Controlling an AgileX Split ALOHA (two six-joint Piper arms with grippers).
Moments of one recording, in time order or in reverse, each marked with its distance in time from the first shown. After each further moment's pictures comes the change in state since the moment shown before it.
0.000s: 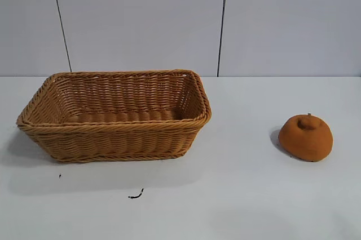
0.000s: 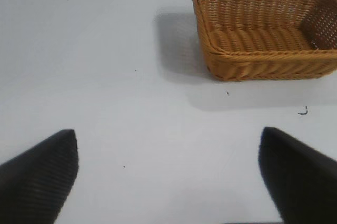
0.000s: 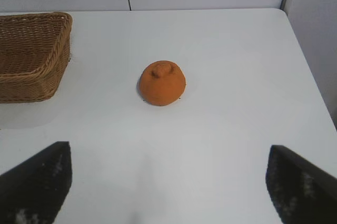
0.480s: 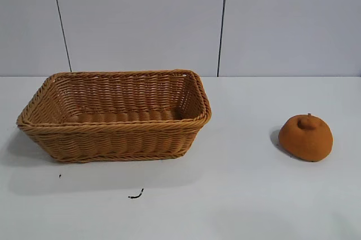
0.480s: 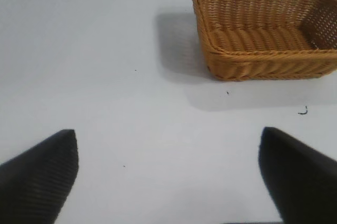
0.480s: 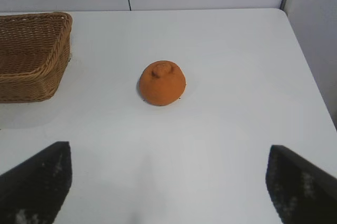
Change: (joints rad) left arm 0.000 0.000 0.000 0.000 0.000 0.000; right arm 0.000 0.064 -0.018 0.000 -0.005 0.000
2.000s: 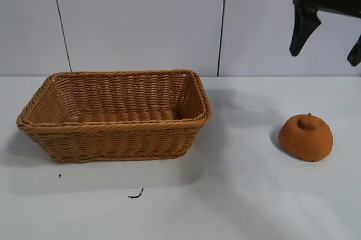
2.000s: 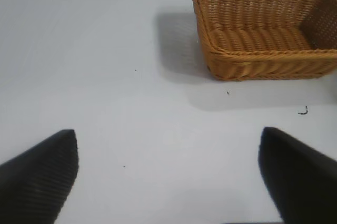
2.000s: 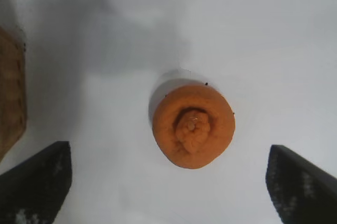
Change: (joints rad) left arm 0.000 0.000 0.000 0.000 0.000 0.000; right arm 0.047 2.029 -1.037 0.126 0.051 -0.030
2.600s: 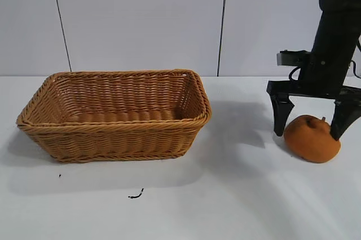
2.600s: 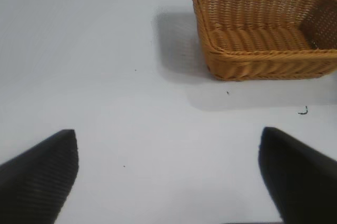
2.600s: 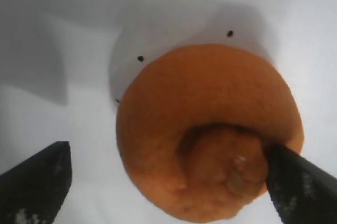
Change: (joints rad) left arm 0.000 0.000 0.000 0.000 0.000 0.000; right arm 0.000 0.113 -0.005 -0.122 -0.003 0.080
